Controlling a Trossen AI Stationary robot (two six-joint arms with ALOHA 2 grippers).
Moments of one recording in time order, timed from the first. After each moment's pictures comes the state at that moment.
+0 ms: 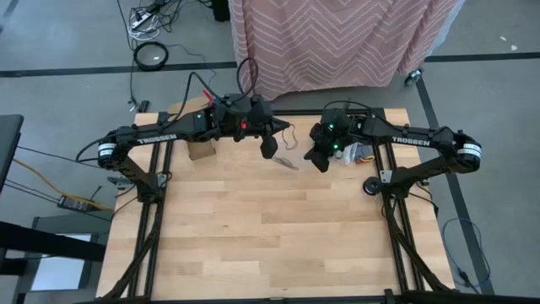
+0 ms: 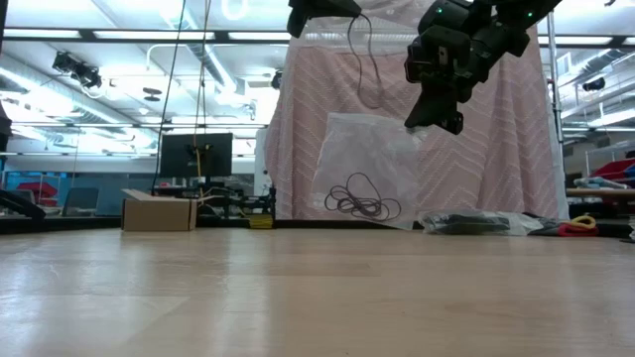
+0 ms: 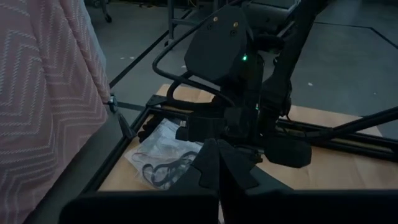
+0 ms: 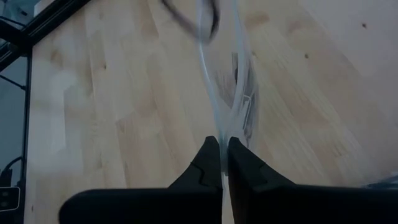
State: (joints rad) left arm 0.21 1.56 1.53 -0.25 -0.04 -0.06; right arm -0.41 1.27 0.92 -0.47 -0.34 0.21
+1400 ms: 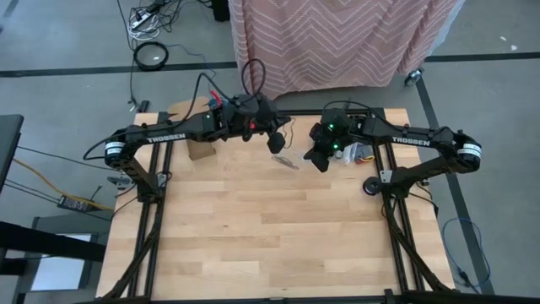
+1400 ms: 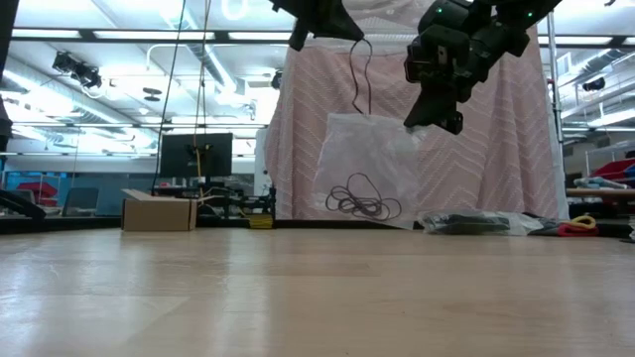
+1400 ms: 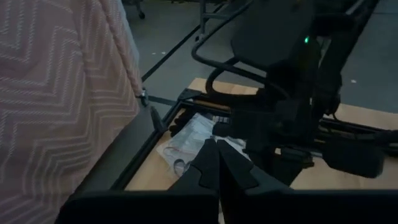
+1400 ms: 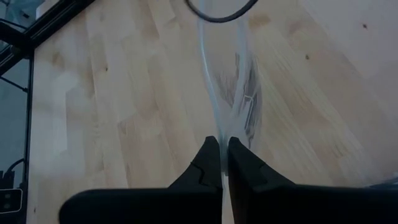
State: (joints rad) left arm 0.23 1.62 1.53 -0.22 -0.17 -0.04; right arm -0.41 1.27 0.92 -0.46 -0.34 0.22
